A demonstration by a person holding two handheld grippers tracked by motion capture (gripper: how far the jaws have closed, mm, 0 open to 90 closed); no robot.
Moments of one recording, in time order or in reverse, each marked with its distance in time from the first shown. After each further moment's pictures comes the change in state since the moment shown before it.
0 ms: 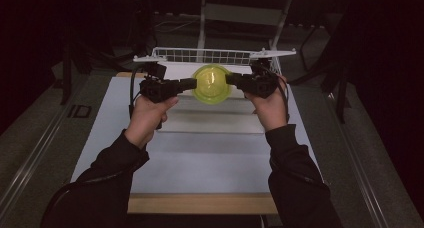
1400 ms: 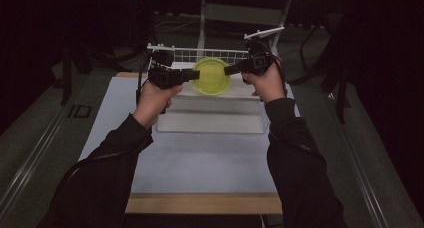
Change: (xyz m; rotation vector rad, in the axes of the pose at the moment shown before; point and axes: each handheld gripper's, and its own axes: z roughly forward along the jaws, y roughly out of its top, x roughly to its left) left arm 0.027 0.020 0.036 0.055 0.096 0.042; right arm -0.048 0.039 0.042 0.264 0.080 0.202
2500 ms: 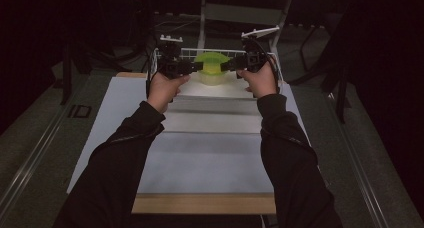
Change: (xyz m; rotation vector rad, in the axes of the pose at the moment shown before) left arm 0.016 0.020 0.035 -0.008 0.160 -0.012; right arm -0.012 0.008 0.022 -0.040 -0.082 0.078
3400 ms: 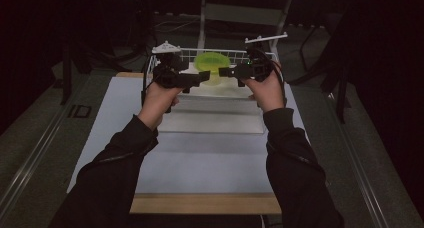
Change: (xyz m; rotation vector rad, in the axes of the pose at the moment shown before) left arm -0.033 -0.023 -0.049 -0.124 -0.163 0.120; right arm 0.024 -0.030 -0.031 -0.124 0.012 -0.156
